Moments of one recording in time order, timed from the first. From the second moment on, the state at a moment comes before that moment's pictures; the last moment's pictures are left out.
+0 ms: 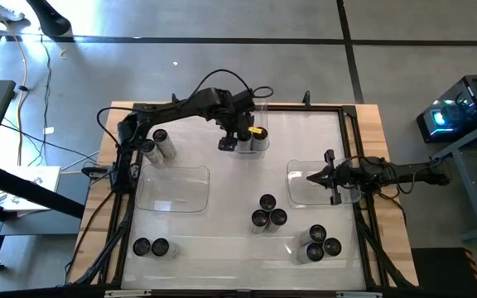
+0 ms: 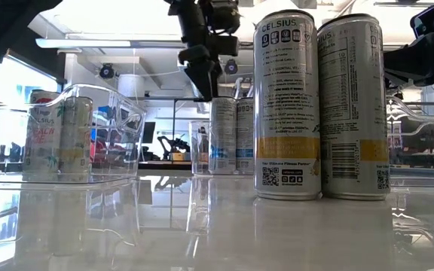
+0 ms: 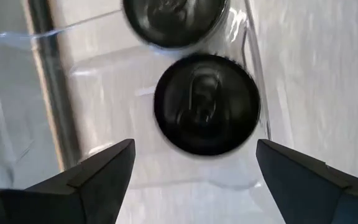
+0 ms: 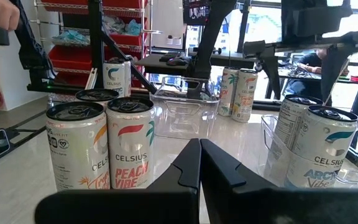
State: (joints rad) left arm 0.34 2.03 1.98 -1.19 -0.07 0.56; right arm 0.10 0.03 0.01 0.02 0.04 -0.09
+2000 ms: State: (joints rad) left arm -0.14 0.95 0.46 0.42 -0.43 0.11; right arm 0.10 0.03 0.01 0.02 0.04 -0.09
